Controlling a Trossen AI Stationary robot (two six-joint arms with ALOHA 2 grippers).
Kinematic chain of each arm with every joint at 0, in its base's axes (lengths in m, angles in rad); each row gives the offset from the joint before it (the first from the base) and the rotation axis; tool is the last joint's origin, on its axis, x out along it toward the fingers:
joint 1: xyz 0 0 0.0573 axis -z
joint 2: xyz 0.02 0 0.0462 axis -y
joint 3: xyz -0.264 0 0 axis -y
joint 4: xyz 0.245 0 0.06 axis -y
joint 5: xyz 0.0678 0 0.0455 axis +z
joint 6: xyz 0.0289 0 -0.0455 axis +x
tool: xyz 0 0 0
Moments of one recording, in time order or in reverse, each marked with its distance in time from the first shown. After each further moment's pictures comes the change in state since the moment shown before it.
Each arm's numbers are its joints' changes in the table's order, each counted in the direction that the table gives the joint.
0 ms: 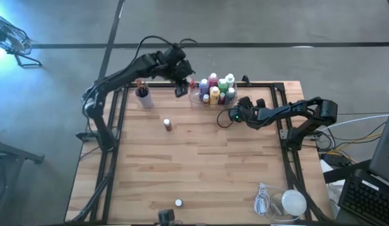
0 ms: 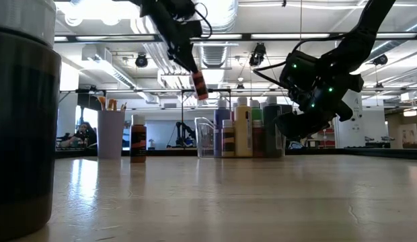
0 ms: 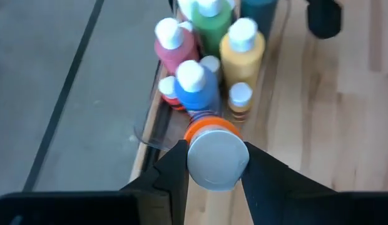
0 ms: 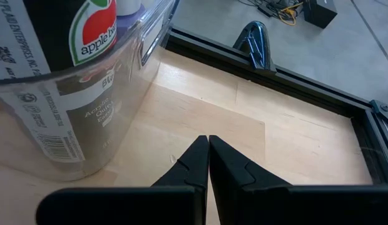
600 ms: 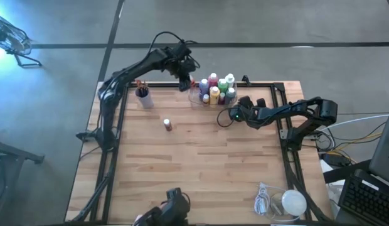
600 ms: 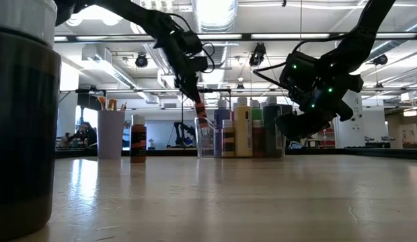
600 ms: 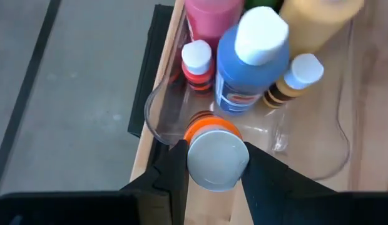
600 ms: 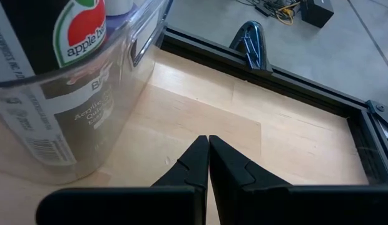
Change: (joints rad) left arm -0.128 -0.255 0.132 -0.026 -0.091 0.085; right arm 0.012 0.000 0.000 -0.001 -0.001 -0.008
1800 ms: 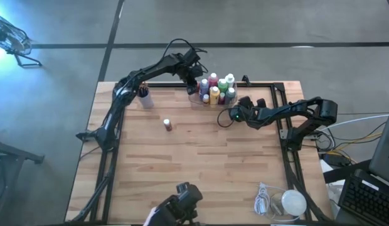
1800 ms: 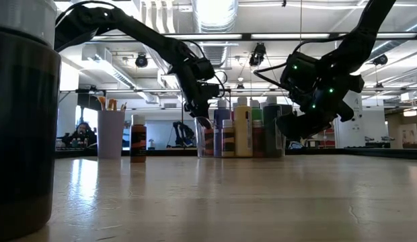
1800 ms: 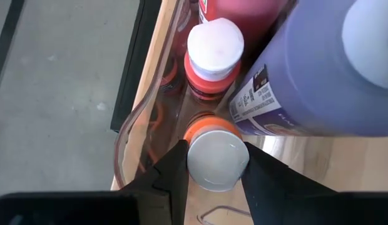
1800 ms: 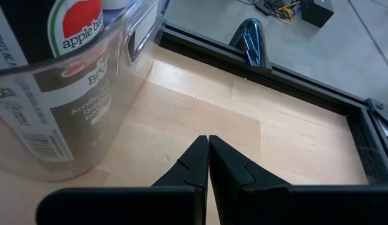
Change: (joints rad) left arm -0.004 -0.246 0.106 0.055 -0.004 -0.040; right arm 0.000 0.000 -0.006 0.000 0.001 0.003
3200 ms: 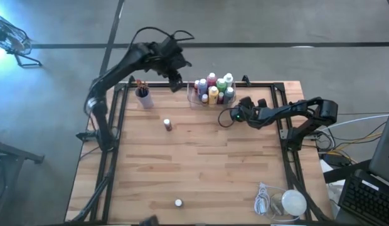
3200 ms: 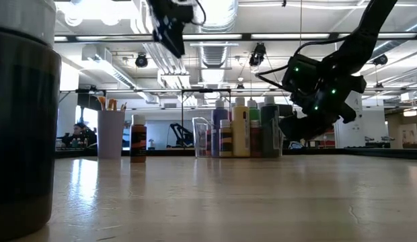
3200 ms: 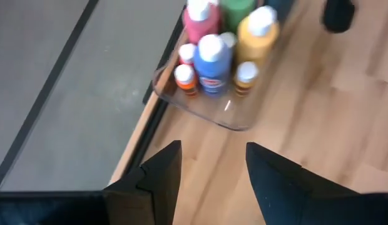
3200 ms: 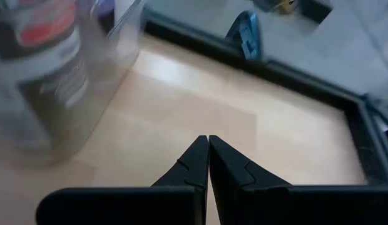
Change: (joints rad) left arm 0.137 0.427 0.114 -0.438 0.212 -0.256; right arm 0.010 0.005 -0.013 -0.009 0.018 -0.002
